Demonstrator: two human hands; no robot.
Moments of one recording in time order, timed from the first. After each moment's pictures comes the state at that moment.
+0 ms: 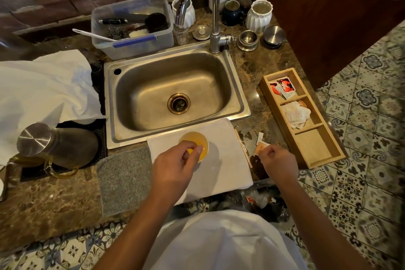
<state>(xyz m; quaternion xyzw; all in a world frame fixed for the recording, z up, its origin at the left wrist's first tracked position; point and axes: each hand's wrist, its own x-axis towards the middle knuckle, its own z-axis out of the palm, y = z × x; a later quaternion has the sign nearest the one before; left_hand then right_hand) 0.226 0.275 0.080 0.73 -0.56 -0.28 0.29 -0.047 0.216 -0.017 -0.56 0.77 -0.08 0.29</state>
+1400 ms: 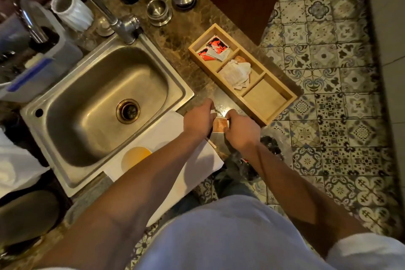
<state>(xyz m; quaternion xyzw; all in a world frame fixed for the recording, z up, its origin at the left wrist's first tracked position) 0.050 0.129 -0.050 0.59 -0.76 -0.27 -0.03 -0.073 0.200 -0.050 -0.54 0.79 -0.02 0.28</state>
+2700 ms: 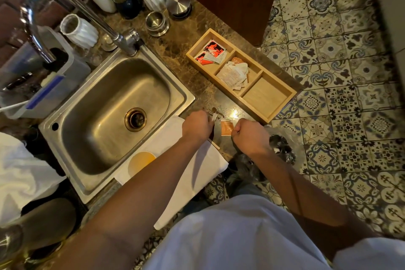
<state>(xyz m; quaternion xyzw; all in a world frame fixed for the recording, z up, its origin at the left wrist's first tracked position) 0.053 0.131 -0.036 0.60 -0.75 -0.24 -0.14 -0.088 0.223 -0.048 -0.48 0.81 -0.06 0.33</state>
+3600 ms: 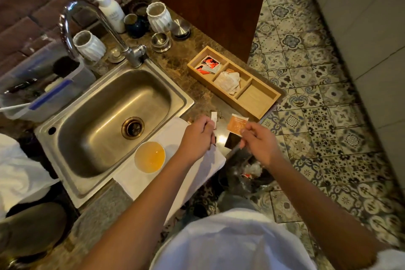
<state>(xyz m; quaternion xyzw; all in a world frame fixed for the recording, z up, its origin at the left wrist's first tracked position) 0.095 0.208 0.042 0.52 -0.67 -0.52 0.14 -0.082 0.295 0.018 -0.36 0.75 -0.35 0.44</state>
